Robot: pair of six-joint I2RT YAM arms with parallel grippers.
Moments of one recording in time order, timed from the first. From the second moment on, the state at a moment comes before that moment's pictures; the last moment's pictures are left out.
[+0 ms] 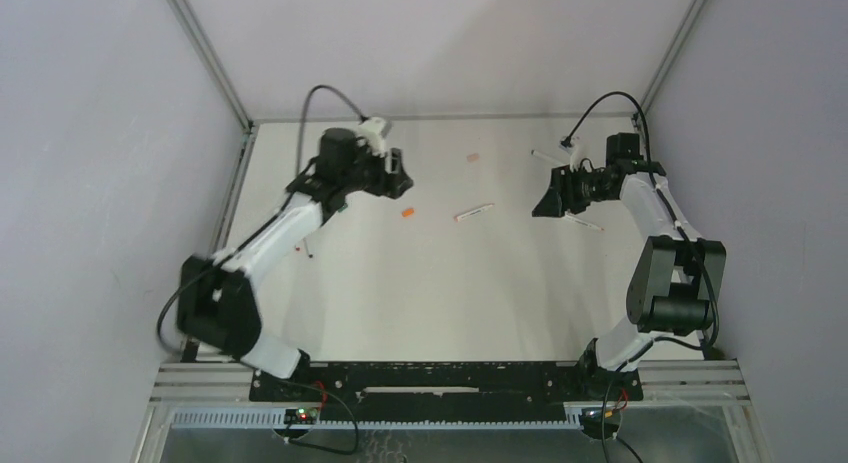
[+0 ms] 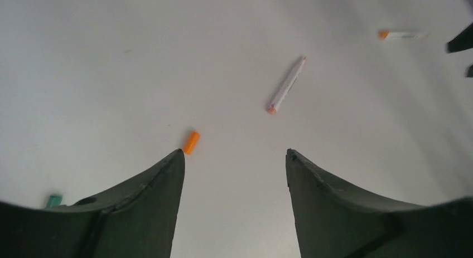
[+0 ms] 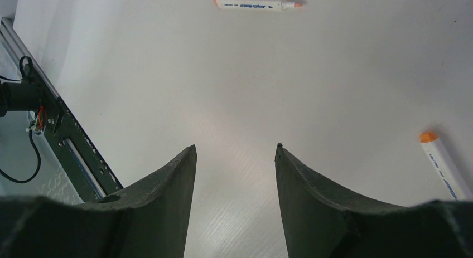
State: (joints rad) left arm -0.36 1.43 1.10 -0.13 0.31 -0.15; right arm -0.12 1.62 1.24 -0.74 -0.86 -0.35
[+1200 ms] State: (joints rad) left arm -0.61 2.34 1.91 -0.55 0.35 -0.11; right arm -0.15 1.58 1.16 -0.69 -0.92 -0.33
